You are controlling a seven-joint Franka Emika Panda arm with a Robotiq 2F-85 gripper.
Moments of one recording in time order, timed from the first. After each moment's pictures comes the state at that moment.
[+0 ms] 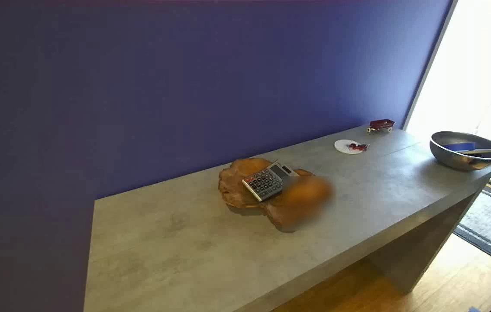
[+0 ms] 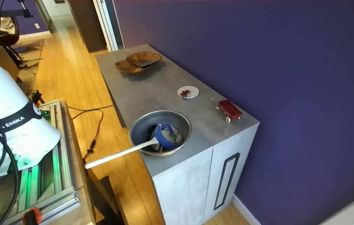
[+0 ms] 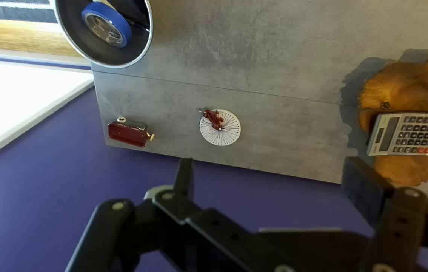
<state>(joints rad) 0.06 -0.73 0.35 -2.41 -0.04 1.87 0.35</state>
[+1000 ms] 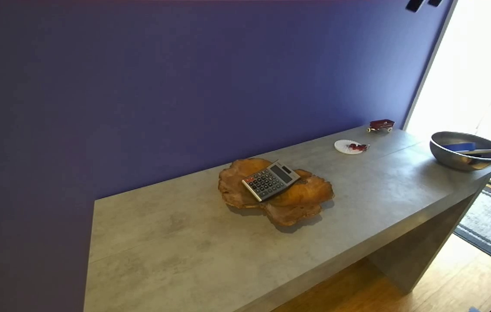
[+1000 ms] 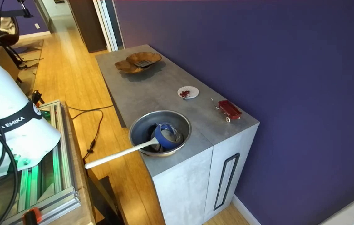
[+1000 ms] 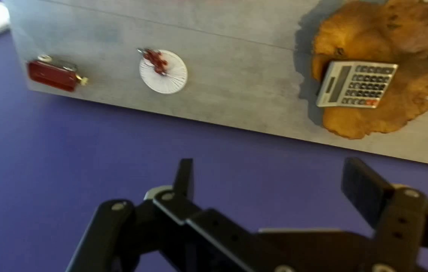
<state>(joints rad) 0.10 -0.56 0.36 -2.39 -0.02 2.18 0.34</state>
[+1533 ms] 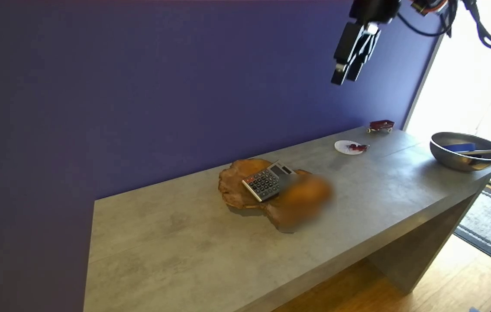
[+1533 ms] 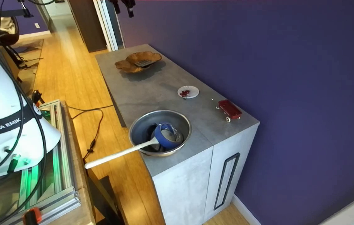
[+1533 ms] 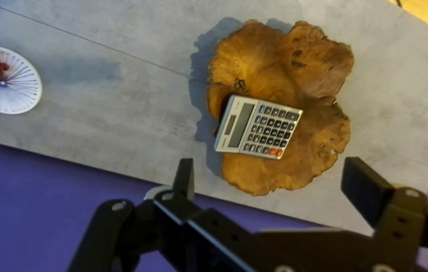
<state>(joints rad) 0.19 -0.04 0.39 -2.20 0.09 2.35 0.20</state>
